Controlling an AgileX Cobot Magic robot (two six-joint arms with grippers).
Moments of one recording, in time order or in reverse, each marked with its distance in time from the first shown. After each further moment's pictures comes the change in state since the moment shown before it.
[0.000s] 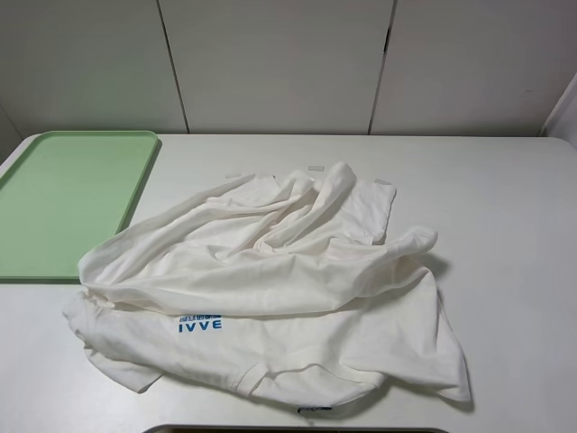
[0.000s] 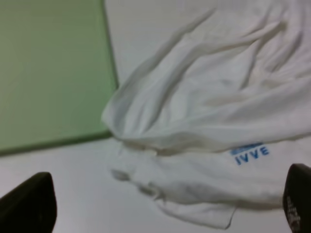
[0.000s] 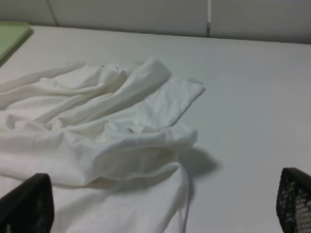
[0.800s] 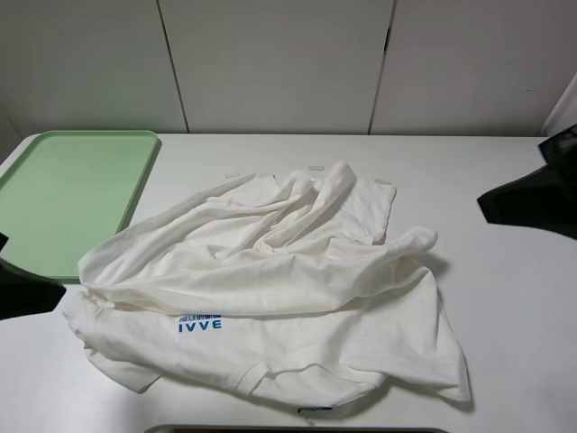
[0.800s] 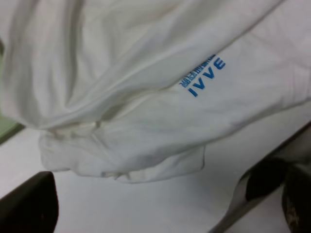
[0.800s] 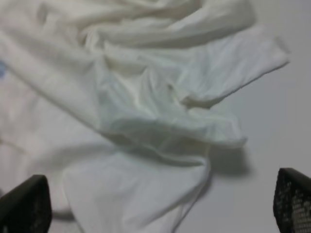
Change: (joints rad) left arm -0.160 0.790 -0.094 -0.147 -0.170 0.389; right arm 0.133 0.833 -0.269 0.102 -0.081 -0.443
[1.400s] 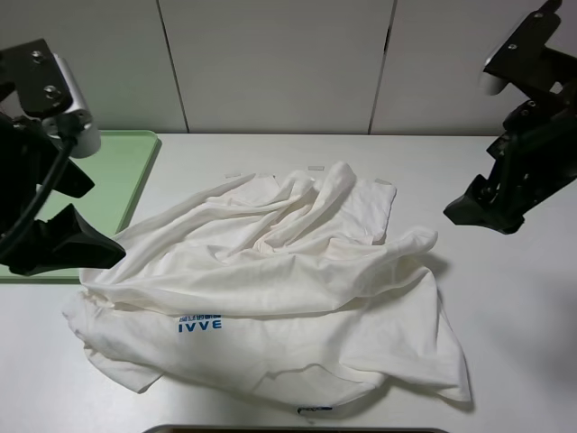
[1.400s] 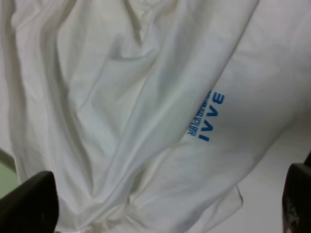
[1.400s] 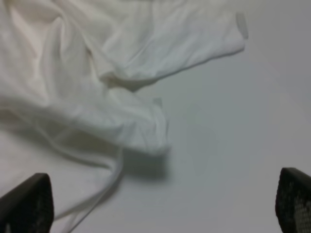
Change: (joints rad) left arm -0.118 0.301 -0.182 -0.002 -0.091 0.289; right arm 0.071 0.358 -0.001 -0.277 -0.270 -0.091
